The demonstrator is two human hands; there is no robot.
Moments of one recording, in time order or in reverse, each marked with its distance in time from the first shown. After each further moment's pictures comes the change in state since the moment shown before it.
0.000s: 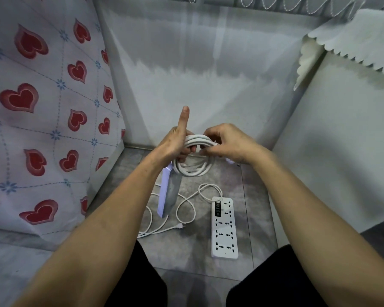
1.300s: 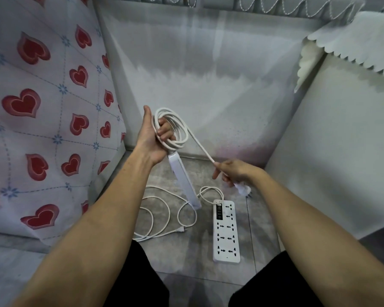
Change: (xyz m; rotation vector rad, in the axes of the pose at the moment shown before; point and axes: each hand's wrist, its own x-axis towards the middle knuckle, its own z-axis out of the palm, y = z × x) left_hand 0.010 -0.009 -0.036 -1.108 0.034 -0.002; right_hand -0.010 0.074 0.052 0.356 -0.196 0.563
